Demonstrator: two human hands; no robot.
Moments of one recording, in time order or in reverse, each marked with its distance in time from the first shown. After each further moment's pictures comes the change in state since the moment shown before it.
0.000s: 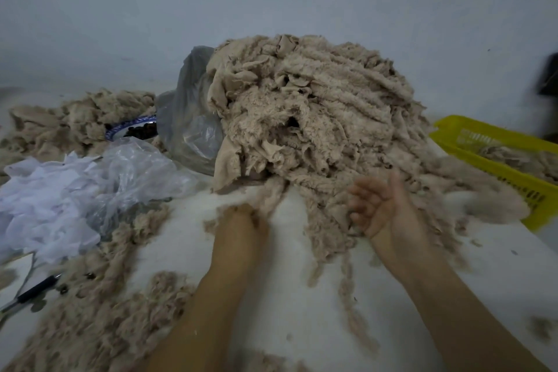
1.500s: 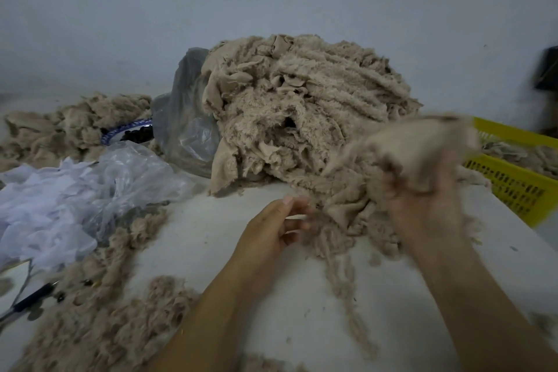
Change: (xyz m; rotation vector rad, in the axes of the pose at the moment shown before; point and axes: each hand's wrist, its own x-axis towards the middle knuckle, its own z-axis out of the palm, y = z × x) left_hand -0.022 0.036 0.003 -1.133 -0.409 -0.082; right_hand 0.004 -0.031 -0.005 0.406 0.017 -0.223
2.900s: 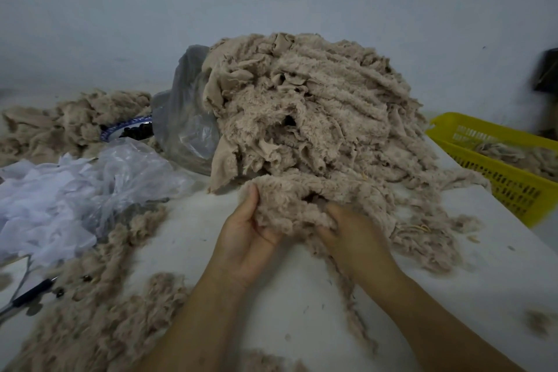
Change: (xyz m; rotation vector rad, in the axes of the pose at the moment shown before) left_hand 0.006 0.007 -0.013 -0.676 -0.031 -0.062; right_hand -0.030 0.066 -0.006 -1.950 -0.366 -0.201
